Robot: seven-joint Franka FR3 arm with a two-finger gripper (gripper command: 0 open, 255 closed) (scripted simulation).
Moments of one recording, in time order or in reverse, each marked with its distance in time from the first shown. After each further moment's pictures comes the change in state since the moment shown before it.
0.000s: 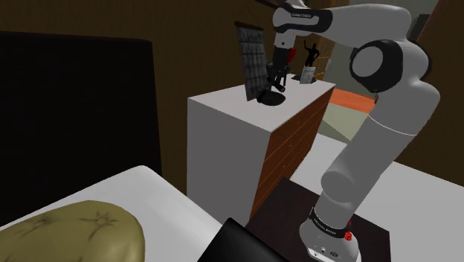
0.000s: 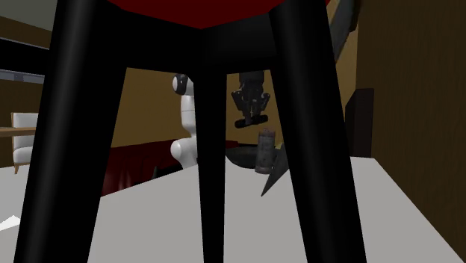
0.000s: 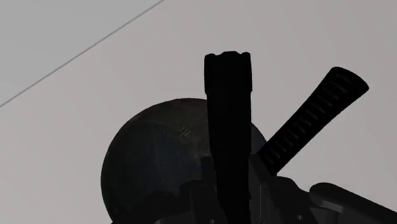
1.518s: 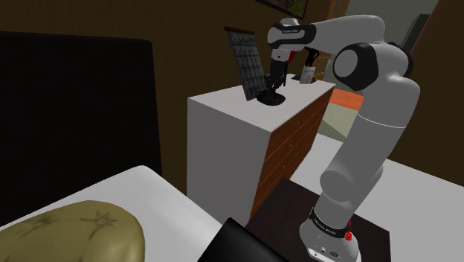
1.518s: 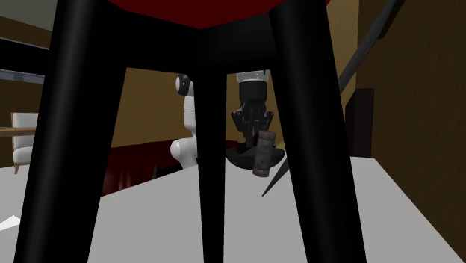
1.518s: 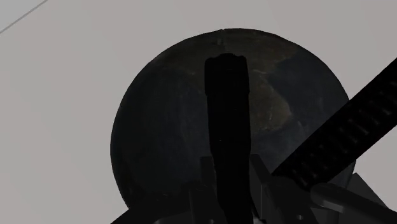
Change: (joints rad) arm -0.037 0.135 -0.045 -0.005 0.036 0.157 -0.085
